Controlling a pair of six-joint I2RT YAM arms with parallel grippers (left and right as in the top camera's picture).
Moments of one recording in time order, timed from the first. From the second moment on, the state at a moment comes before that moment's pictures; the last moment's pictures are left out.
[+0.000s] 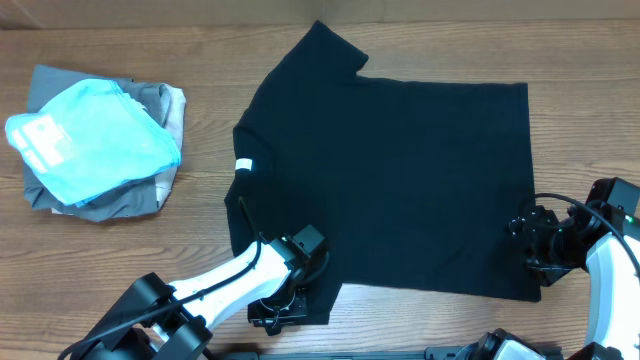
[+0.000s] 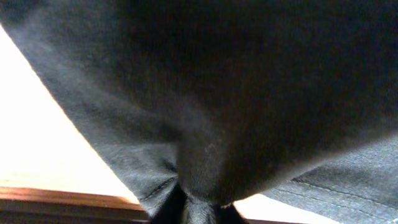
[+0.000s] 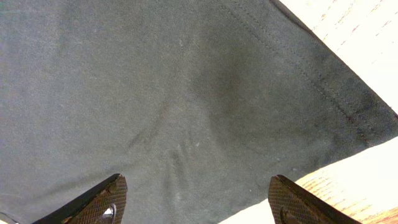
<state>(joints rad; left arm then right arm) -0.79 1.57 0.69 -0.95 0.21 -0.84 -0.53 1.27 0.83 -1.04 -0.28 0.51</state>
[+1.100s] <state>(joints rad) -0.79 1.54 0.68 -0.98 0.21 -0.84 -0.96 1.31 0.65 -0.96 -0.25 0.59</state>
